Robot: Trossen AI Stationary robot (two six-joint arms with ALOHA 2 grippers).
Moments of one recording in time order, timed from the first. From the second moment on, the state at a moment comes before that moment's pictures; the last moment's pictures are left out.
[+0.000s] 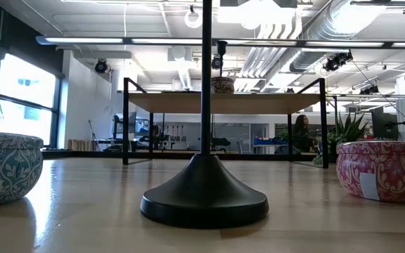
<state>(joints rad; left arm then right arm) -0.16 1.12 1.80 -0.91 -0.60 0.07 0.59 1.72 1.75 -0.74 0.81 0.31</state>
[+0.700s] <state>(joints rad) 0.83 1.38 1.80 -0.82 0.38 0.07 0.59 1.72 1.75 -0.75 0.84 0.41</state>
